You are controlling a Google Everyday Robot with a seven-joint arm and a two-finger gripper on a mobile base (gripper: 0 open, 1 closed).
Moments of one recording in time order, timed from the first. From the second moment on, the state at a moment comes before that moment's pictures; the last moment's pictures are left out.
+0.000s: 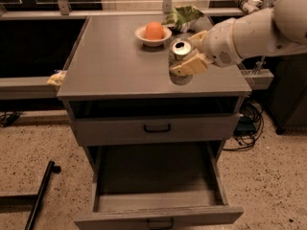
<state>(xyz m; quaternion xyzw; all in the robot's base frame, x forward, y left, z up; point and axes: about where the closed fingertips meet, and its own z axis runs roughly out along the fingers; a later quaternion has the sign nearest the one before) 0.605 -0.093 0.950 -0.55 0.68 0.13 0.47</state>
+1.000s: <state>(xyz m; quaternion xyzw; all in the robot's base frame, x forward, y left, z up) 0.696 -0.059 0.932 -0.51 0.72 0.18 0.44</state>
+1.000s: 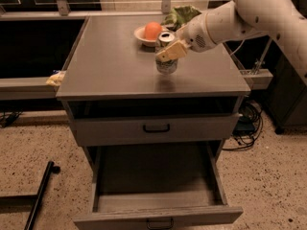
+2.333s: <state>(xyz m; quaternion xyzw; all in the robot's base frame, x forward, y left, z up) 0.709 -0.071 0.893 -0.46 0.75 0.21 0.41</state>
